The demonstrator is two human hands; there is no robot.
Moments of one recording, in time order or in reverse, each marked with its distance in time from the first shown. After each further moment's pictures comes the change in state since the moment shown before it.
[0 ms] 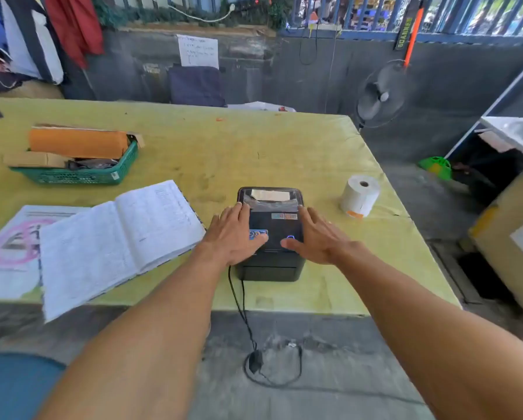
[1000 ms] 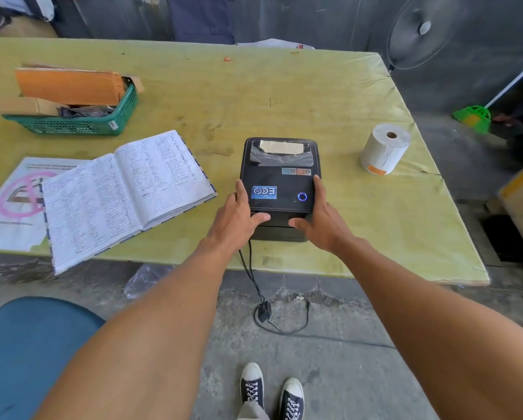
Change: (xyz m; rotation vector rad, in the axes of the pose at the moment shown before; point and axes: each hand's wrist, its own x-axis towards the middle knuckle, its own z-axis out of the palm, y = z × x) left_hand -0.020 0.000 0.061 -0.285 0.000 -0.233; right_hand 0.007 0.020 0.084 0.476 0.026 0.104
